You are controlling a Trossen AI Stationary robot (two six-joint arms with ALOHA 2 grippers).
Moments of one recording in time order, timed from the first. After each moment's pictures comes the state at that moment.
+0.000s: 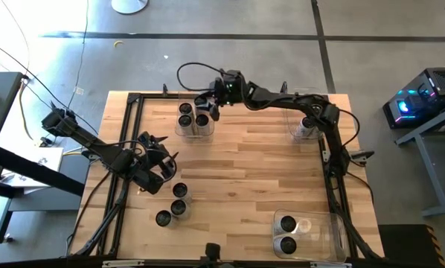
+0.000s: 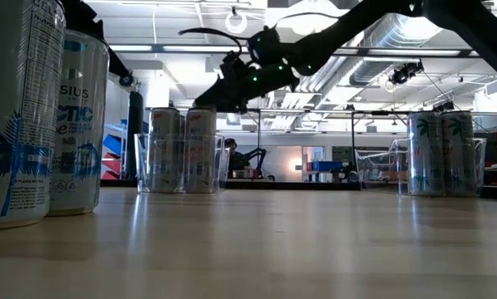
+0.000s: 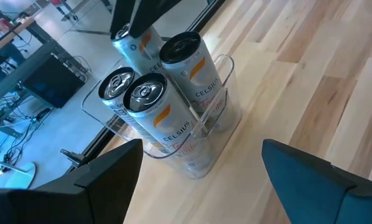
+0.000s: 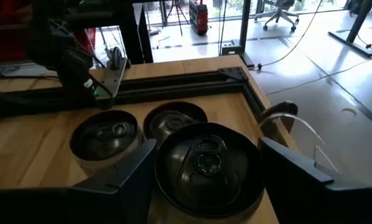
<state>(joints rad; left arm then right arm) -0.53 1.13 0.83 -0.99 -1.07 -0.78 -0.48 2.10 1.63 0.13 -0.39 -0.09</state>
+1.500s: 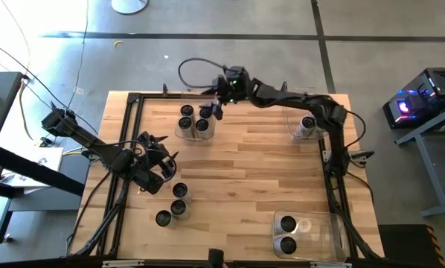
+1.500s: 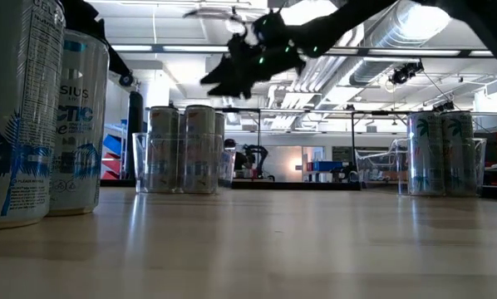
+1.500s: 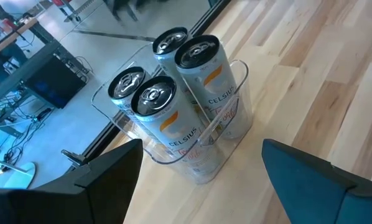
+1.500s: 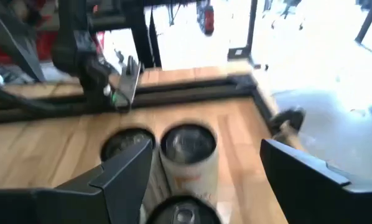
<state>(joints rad) -0.53 1.13 0.83 -0.99 -1.08 -0.79 -0.46 2.00 1.63 0.03 -0.40 -0.09</state>
